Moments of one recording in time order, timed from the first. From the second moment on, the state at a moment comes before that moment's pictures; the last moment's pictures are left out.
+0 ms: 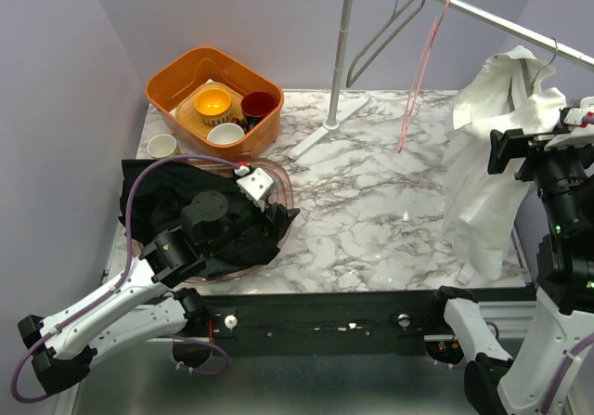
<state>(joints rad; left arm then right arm) -0.92 0.72 0.79 -0.22 -0.08 0.01 -0.21 0.83 1.66 -0.82 -0.16 -0.18</state>
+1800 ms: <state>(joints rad) -0.58 1.69 1.09 -0.44 -0.39 -0.23 0.54 1.02 0.98 -0.76 -0.84 -0.63</state>
